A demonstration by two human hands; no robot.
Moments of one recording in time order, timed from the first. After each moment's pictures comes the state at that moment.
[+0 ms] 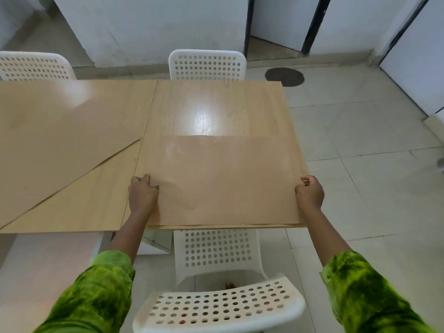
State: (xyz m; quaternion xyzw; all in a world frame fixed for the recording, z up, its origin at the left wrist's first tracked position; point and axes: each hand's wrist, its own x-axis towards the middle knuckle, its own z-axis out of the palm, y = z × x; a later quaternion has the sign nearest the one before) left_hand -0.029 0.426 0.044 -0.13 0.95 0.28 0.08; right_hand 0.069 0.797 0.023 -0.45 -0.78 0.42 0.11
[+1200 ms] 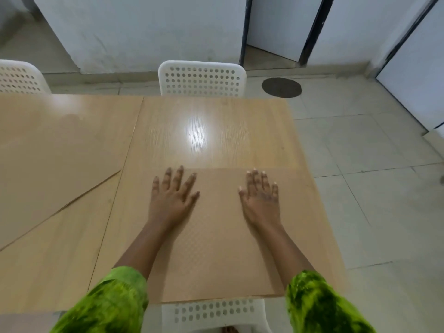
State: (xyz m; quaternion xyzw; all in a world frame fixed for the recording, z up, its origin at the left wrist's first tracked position) left_hand -0.132 0.501 -0.008 0.19 0.98 0.03 0.06; right_hand -0.063 0.728 -0.007 -0.16 -0.97 0.15 -0.06
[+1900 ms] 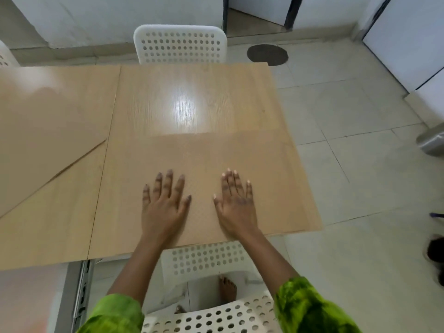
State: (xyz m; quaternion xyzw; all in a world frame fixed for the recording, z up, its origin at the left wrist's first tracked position) left_hand -0.013 0.489 -0.006 0.17 0.98 0.07 0.07; right_hand 0.044 0.668 -0.001 -0.12 -0.98 0.15 -0.08
